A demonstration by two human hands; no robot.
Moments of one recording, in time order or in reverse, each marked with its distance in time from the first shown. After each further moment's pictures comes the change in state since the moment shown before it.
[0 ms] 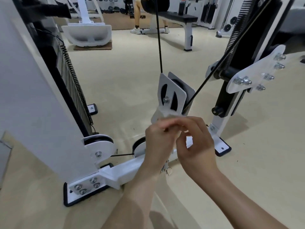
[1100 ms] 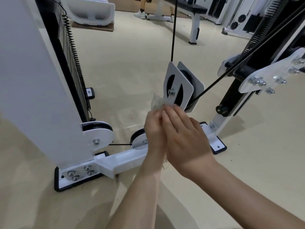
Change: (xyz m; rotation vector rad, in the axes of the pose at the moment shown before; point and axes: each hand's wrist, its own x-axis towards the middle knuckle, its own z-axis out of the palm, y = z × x) left_hand 0.030 -0.066 -0.001 0.351 0.299 0.062; right_hand 0.007 -0.011 0.018 -0.712 -0.520 -0.309
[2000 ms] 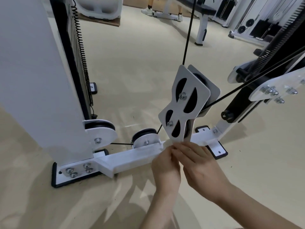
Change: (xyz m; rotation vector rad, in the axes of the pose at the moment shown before) left_hand -0.077 -0.027 0.014 -0.181 -0.117 -0.311; right_hand -0.050 0.047 0.032 0.094 -0.131 -0.232
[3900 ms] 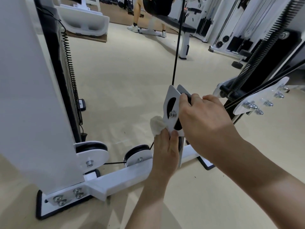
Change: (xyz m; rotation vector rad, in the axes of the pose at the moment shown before) left_hand 0.065 0.045 0.003 0.120 -0.086 0.409; right_hand 0.131 -0.024 -0.139 -0.427 -0.351 0.401
